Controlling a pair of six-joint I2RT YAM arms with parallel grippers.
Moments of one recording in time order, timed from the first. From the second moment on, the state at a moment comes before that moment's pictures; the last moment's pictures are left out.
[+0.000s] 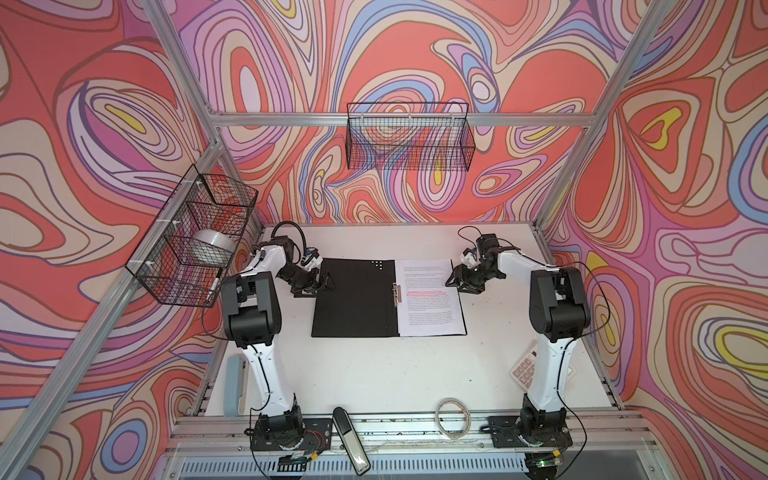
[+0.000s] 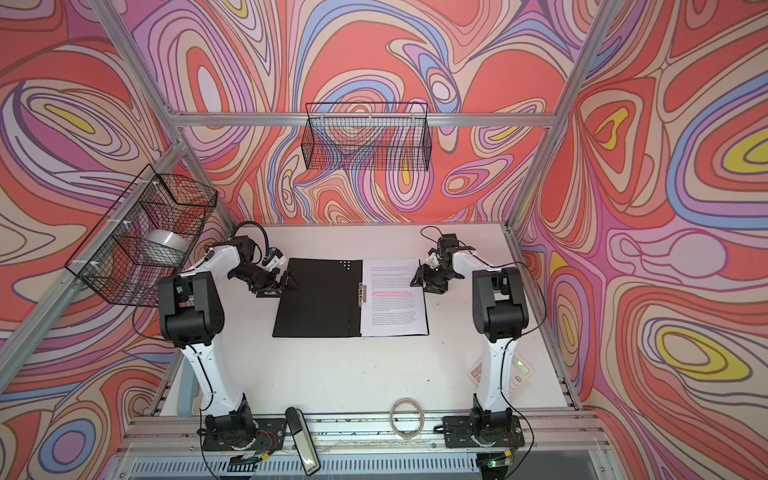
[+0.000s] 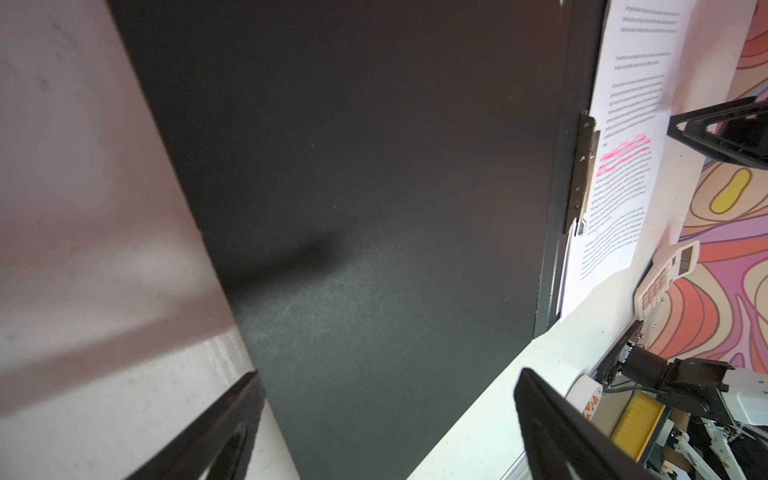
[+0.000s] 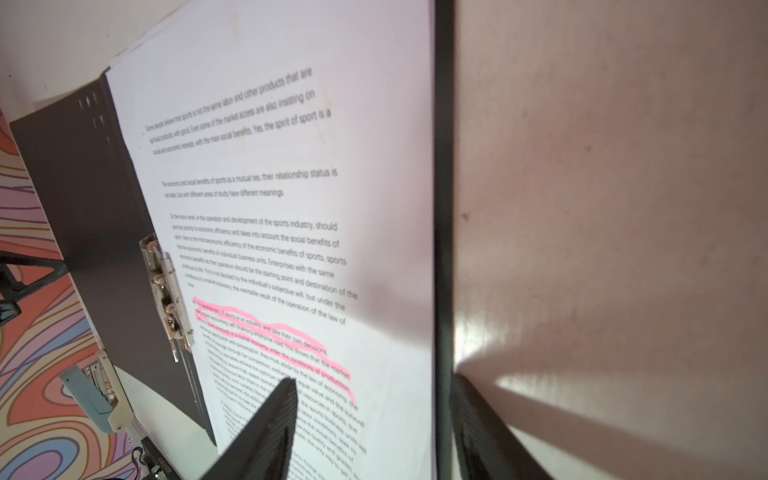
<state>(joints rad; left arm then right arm) 0.15 2.06 1.57 -1.08 0.61 0.22 0.09 2.10 1.48 -0.69 -0.54 0.27</state>
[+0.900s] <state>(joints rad) 0.15 1.96 1.57 -1.14 0.70 0.26 0.09 2.10 1.50 -0.70 -0.51 0.27</state>
